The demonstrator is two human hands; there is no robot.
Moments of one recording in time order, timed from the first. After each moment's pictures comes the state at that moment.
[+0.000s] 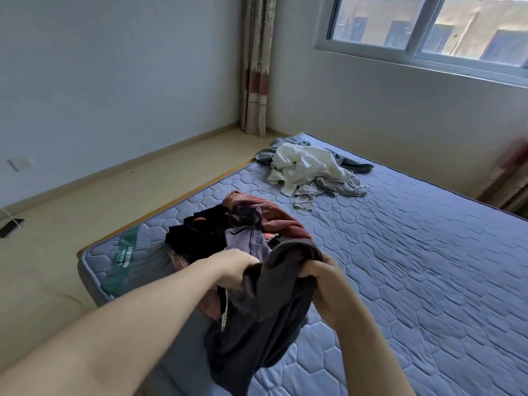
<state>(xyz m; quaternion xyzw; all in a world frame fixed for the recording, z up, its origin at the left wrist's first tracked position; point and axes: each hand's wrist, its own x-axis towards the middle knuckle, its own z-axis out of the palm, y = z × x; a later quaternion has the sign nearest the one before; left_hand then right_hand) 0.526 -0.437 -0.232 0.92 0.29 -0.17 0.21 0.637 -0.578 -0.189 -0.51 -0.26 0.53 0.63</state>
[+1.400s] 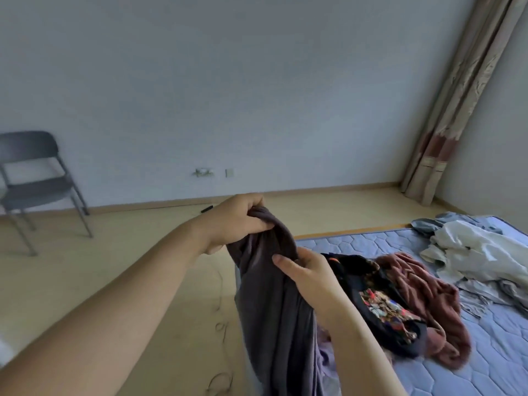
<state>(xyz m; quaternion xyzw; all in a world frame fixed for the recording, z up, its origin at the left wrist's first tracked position) 0.306 -0.505 -0.073 0.67 0.55 0.33 0.38 0.467 -0.514 -0.151 -0.45 -0.59 0.54 0.40</state>
